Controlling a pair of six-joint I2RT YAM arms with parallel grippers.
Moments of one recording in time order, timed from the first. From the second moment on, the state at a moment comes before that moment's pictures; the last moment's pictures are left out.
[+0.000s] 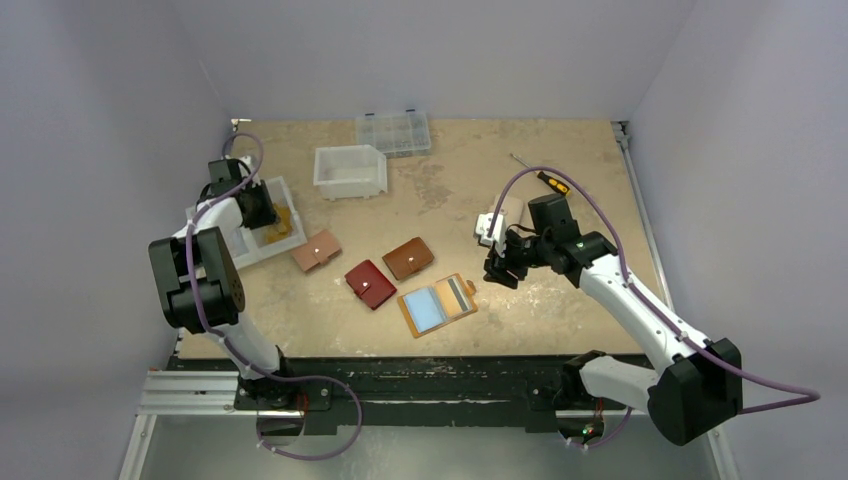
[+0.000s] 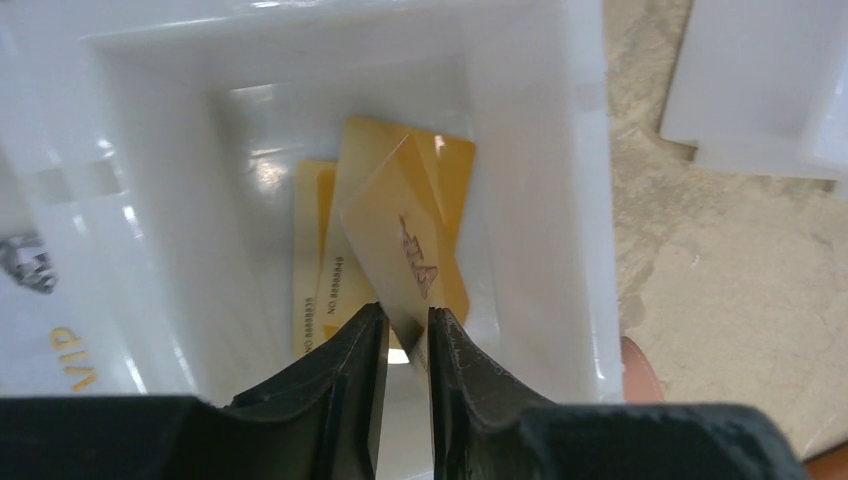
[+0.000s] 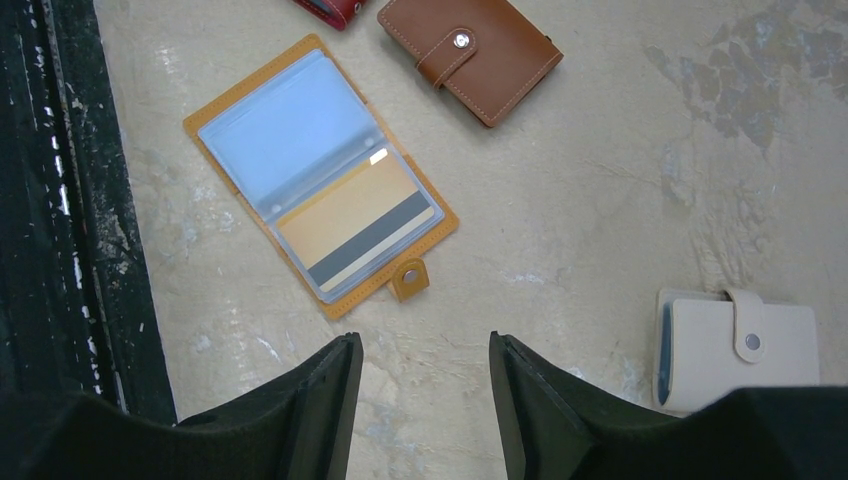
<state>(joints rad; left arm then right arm) 0.29 1.73 1.11 -0.30 0.20 -0.11 0.41 1.14 0.87 -0.62 -0.59 -0.75</state>
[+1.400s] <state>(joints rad) -0.24 0.96 0.69 -0.26 0.40 -0.36 0.26 1.18 0.87 -0.66 -0.64 -0.84</state>
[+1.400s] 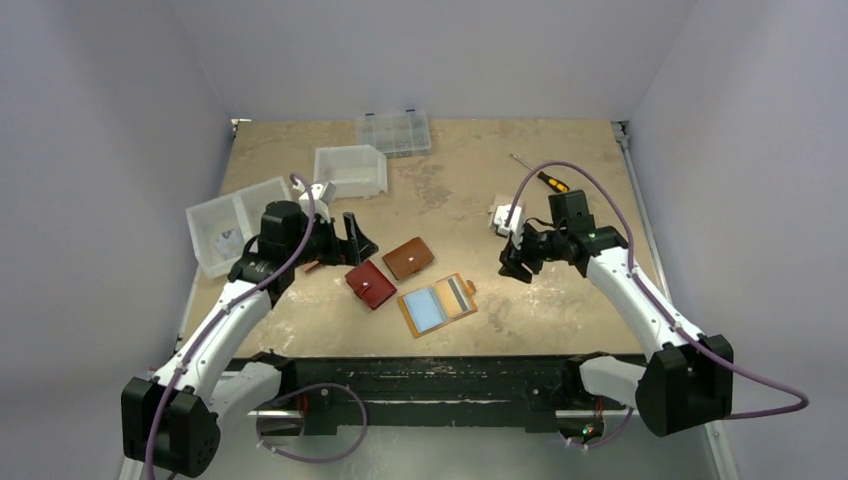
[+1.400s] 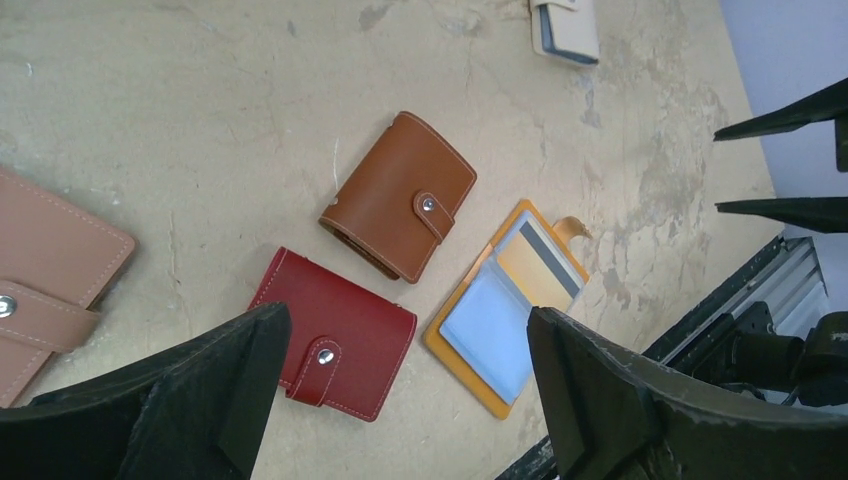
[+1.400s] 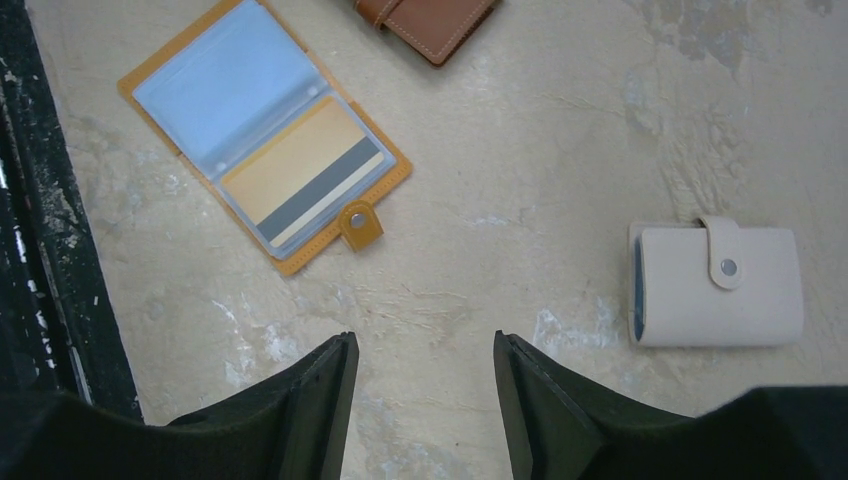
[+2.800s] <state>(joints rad) -0.22 0.79 0.75 -0.35 0.32 -0.43 -0.20 0.78 0.98 -0.49 -0.64 -0.19</state>
